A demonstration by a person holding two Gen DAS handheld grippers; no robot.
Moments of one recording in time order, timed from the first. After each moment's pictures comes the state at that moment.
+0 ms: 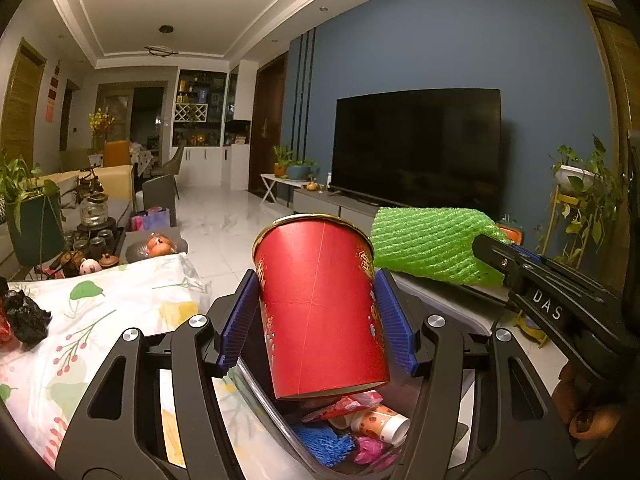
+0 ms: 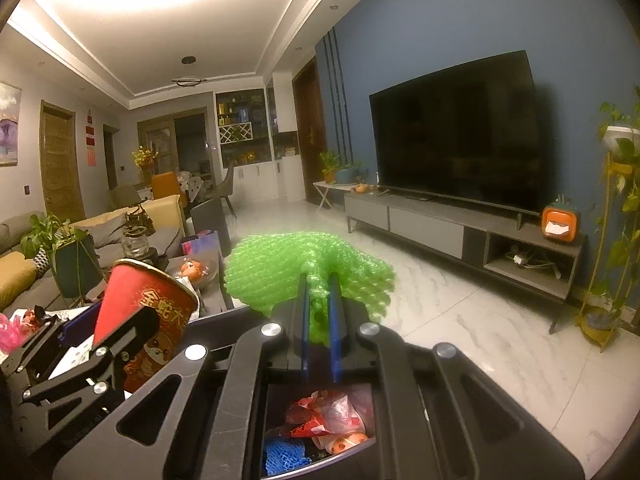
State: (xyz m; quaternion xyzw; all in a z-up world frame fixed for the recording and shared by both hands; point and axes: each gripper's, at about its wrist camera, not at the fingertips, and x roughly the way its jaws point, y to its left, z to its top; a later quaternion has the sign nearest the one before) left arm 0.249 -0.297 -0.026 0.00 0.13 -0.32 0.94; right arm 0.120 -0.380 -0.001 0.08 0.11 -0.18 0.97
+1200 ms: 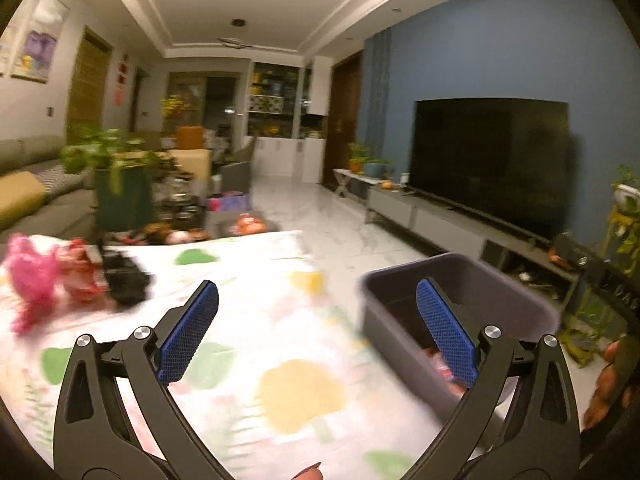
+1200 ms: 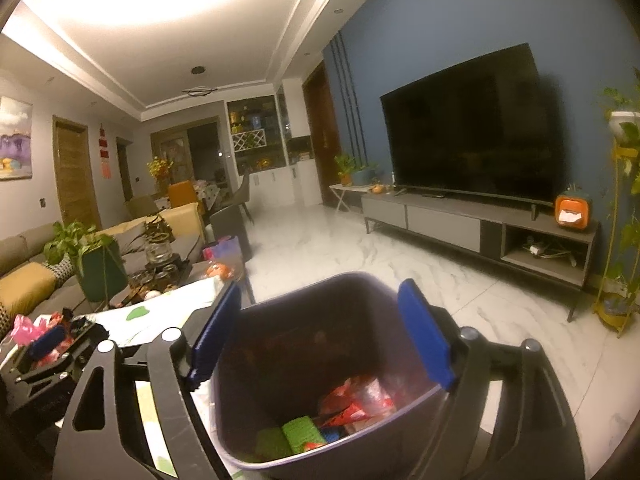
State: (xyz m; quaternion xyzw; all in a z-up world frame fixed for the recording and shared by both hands) left arm 0.236 -0.177 -0.040 -0.02 0.15 -0.17 0.97; right arm 0.103 -0.346 -0.007 0.10 0.10 -0.15 0.98
